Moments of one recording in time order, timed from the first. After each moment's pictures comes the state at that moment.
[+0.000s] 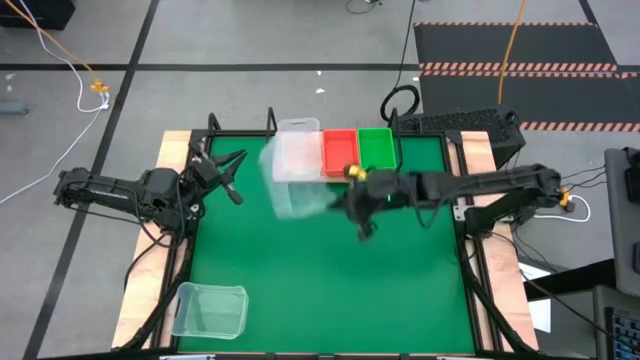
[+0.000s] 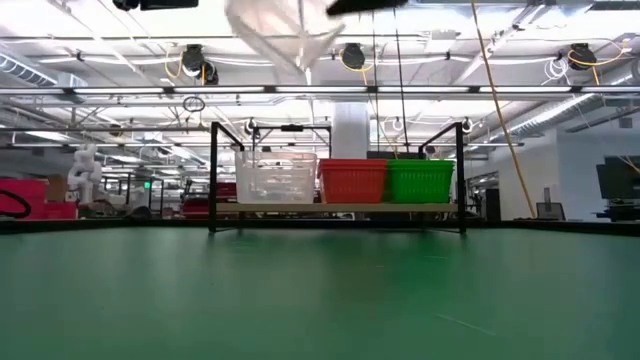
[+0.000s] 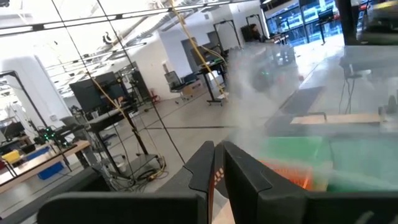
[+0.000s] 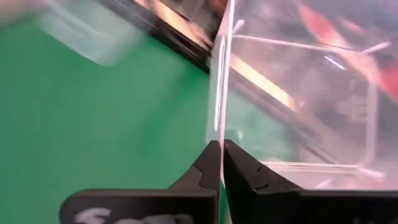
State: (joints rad) left arm -0.15 0.65 0.60 0.21 -0.83 0.46; right arm 0.05 1.41 1.23 -0.28 0.05 -0.53
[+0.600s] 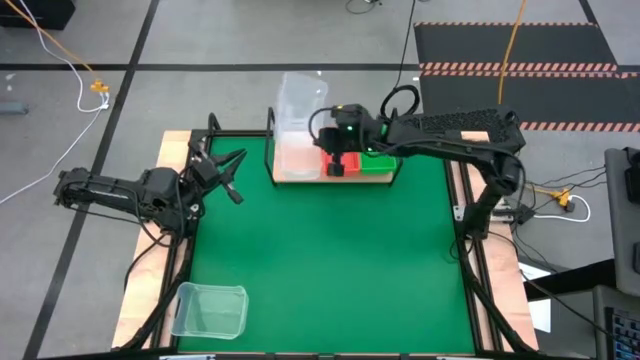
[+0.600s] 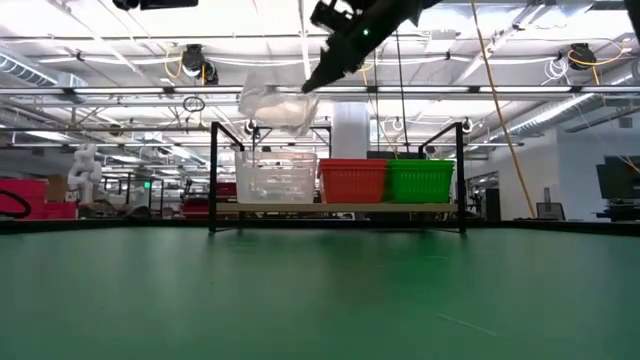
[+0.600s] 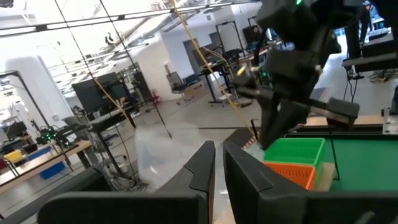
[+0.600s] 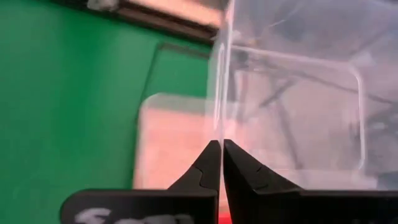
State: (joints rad) left arm -0.15 0.65 0.60 0.23 -0.83 0.46; right arm -0.33 1.71 1.54 -0.39 0.01 -0.46
